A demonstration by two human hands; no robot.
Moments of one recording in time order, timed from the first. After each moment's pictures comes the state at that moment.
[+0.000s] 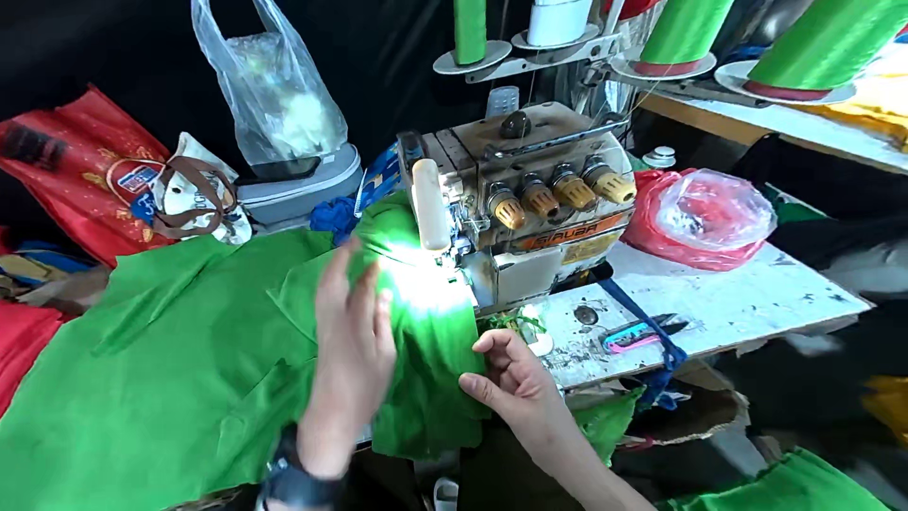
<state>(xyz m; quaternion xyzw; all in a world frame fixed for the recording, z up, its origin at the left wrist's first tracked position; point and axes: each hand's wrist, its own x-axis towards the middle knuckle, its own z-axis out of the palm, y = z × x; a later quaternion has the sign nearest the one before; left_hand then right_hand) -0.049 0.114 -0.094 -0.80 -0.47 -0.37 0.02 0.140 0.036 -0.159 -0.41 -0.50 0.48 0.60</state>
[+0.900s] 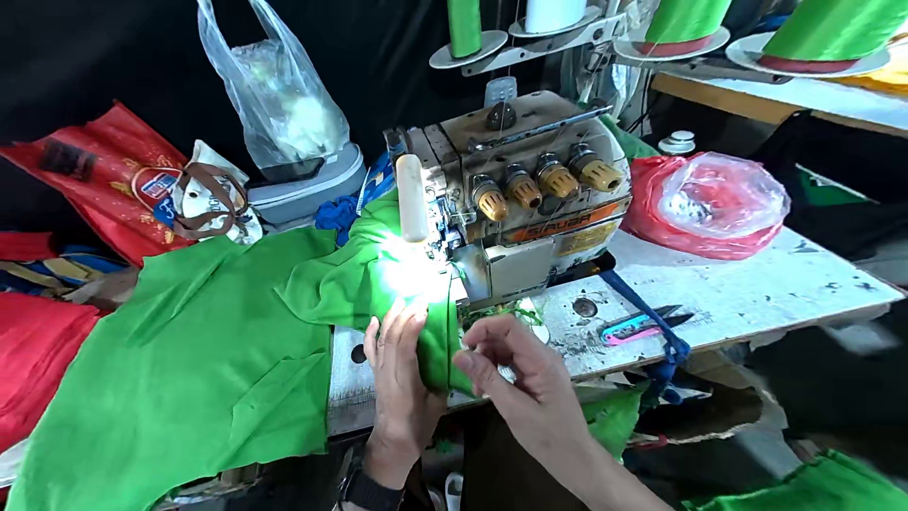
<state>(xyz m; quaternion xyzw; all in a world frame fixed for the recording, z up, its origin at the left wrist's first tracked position) -0.012 0.078 -0.175 -0.78 -0.40 -0.48 0.05 0.148 0.037 -0.135 -0.38 -0.63 0.27 0.62</state>
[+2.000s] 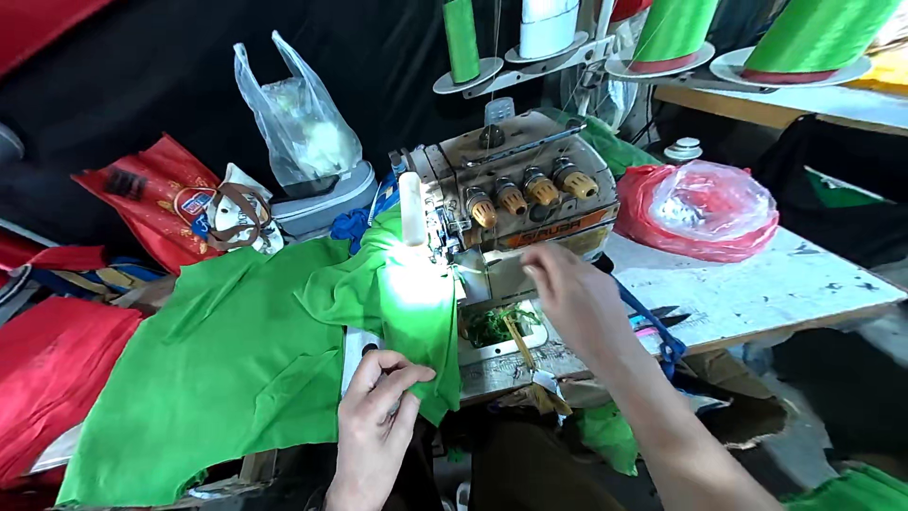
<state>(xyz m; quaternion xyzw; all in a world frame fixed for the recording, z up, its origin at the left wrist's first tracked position) -0.043 0.035 -0.135 -0.78 -0.37 -0.50 -0.09 0.224 0.084 -0.116 -0.59 -0.70 -0.01 0.39</state>
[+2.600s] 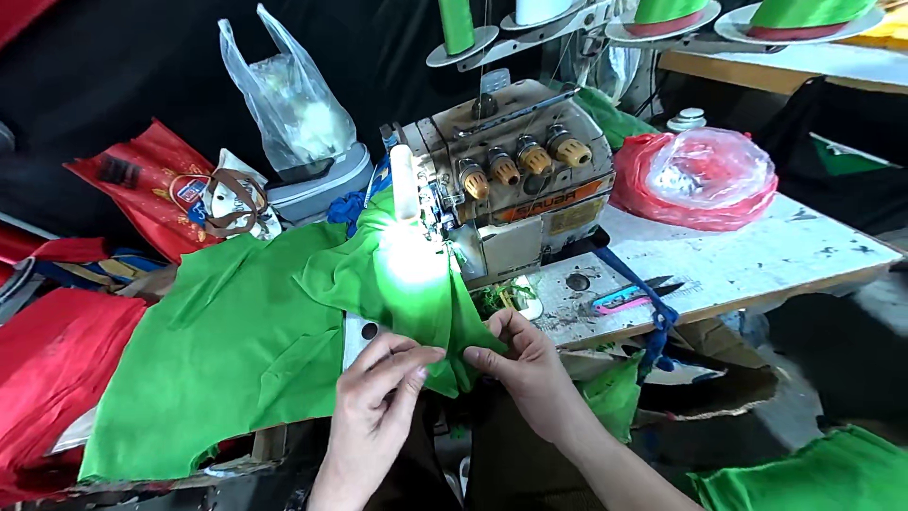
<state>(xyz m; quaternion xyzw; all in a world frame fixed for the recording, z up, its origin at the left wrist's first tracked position) -0.045 0.020 -0.112 -0.80 -0.34 -0.47 -0.18 0.152 0.012 -0.160 -0.36 -0.40 0.55 0.64</state>
